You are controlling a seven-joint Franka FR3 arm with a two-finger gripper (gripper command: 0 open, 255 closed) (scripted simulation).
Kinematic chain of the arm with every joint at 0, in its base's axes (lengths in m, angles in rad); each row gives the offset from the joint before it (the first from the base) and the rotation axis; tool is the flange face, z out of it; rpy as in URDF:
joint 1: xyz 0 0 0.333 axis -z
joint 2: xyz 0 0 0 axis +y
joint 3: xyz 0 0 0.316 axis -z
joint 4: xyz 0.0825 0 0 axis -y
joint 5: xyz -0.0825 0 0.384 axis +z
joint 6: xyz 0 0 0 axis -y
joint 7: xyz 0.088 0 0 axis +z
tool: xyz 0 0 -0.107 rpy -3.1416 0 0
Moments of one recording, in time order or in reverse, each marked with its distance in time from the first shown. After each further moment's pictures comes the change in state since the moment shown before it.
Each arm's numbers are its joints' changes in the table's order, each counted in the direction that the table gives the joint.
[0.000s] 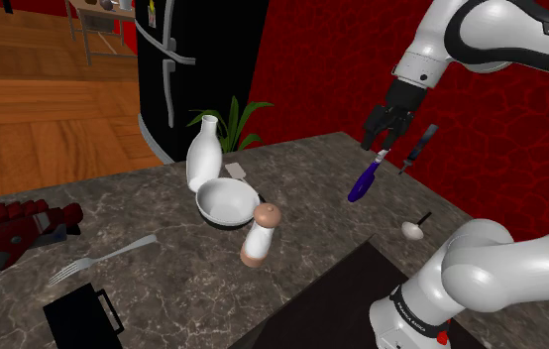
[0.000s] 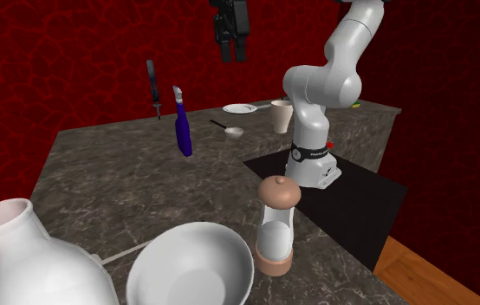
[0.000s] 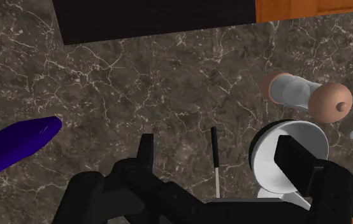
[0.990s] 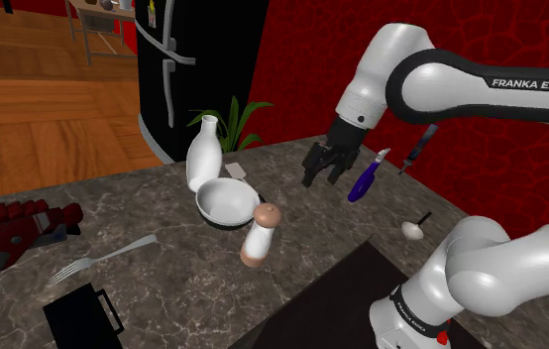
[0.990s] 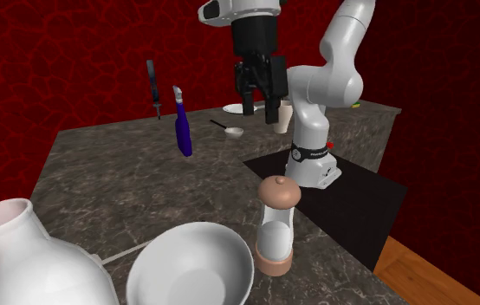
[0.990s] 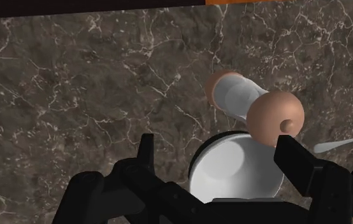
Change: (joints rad) arm -0.124 0.108 -0.222 -0.170 0.186 0.357 -0.181
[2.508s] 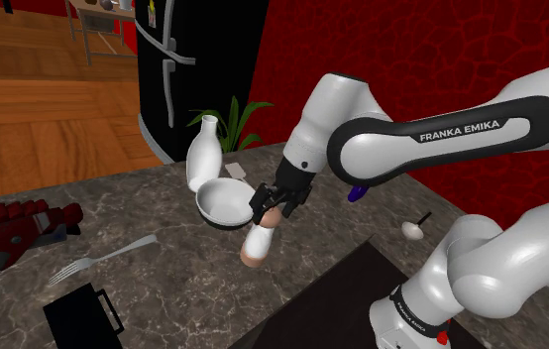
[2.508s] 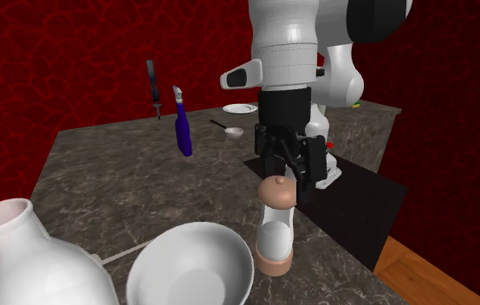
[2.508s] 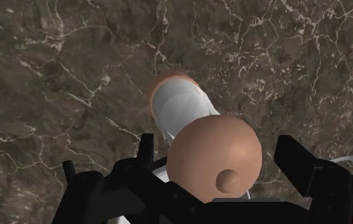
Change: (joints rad) arm -0.075 0.270 -0.182 -0.028 0.093 0.371 -0.116
